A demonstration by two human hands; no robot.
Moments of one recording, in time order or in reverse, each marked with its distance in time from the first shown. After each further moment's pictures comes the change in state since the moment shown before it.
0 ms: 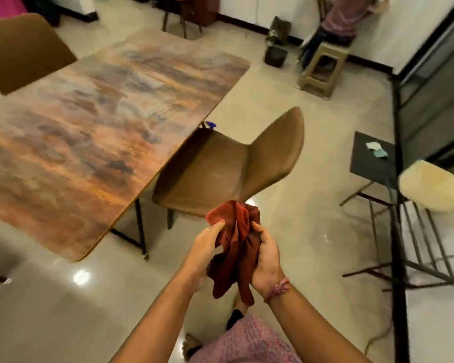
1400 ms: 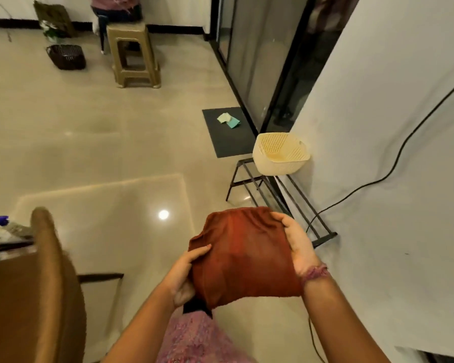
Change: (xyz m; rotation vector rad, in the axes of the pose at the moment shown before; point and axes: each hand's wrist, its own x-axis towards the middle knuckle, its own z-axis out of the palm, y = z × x) left_hand 0.300 0.037 0.456 0.116 -0.556 -0.603; right_hand 0.048 -0.460 -0.313 0.308 0.556 -0.290
